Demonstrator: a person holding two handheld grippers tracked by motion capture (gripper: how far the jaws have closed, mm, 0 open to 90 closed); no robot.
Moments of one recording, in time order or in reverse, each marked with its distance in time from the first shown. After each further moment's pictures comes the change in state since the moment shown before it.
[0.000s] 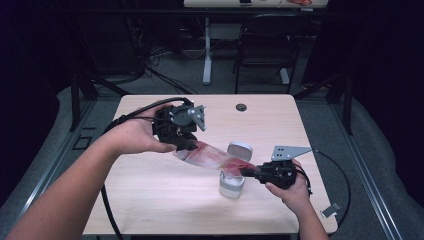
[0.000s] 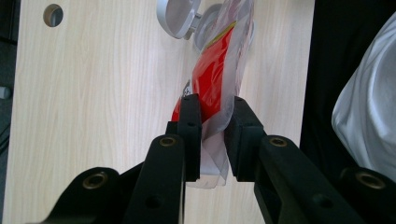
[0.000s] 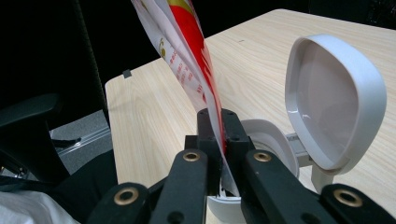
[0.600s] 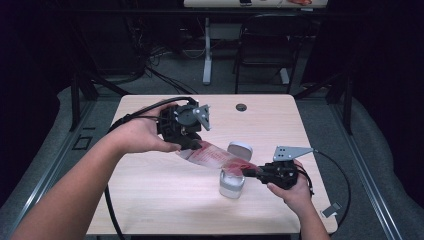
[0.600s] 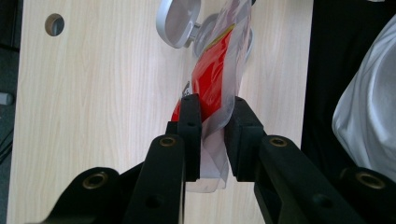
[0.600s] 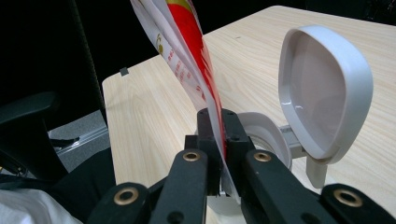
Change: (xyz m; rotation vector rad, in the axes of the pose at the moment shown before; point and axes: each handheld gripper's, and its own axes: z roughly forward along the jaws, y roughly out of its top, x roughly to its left) left arm -0.001 0.008 0.001 -0.013 -0.002 0.009; right arm -0.003 -0.004 -0.003 0.009 -0.008 0.007
